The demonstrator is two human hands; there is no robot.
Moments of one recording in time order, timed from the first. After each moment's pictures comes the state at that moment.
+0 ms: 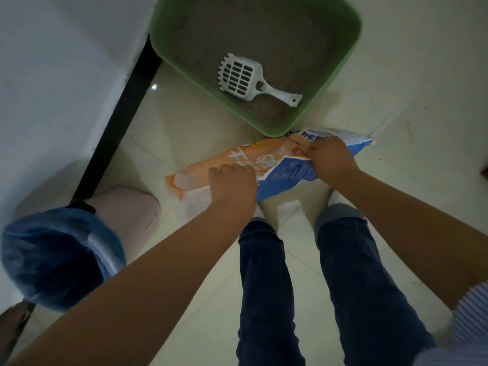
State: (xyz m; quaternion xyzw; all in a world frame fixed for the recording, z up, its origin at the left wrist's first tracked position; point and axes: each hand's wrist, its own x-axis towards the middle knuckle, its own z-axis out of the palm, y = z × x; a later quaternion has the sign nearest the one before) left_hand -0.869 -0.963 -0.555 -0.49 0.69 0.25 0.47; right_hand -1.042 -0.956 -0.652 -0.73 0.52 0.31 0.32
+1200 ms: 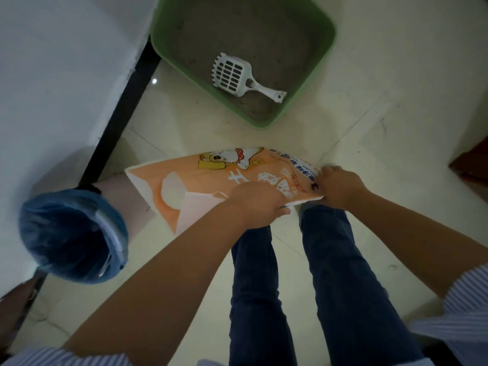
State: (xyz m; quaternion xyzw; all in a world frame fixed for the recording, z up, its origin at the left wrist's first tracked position) left_hand -0.917 -0.947 -0.489 -0.30 0.74 0.44 0.41; right_hand -1.093 -0.900 -0.579 -0.67 0.48 0.41 0.39
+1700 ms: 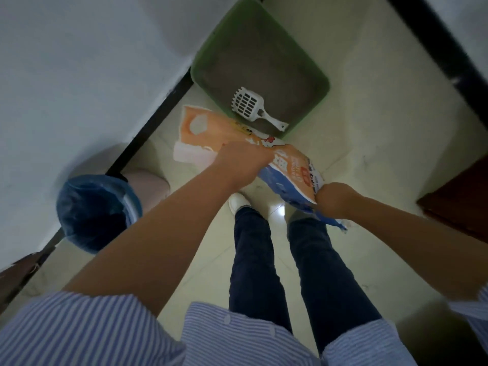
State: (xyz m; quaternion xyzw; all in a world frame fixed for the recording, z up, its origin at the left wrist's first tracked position) left_hand -0.907 -1.019 -0.400 -0.39 0.81 0.24 0.36; right_hand -1.101 -0.951 -0.464 -0.70 0.39 0.44 0.42
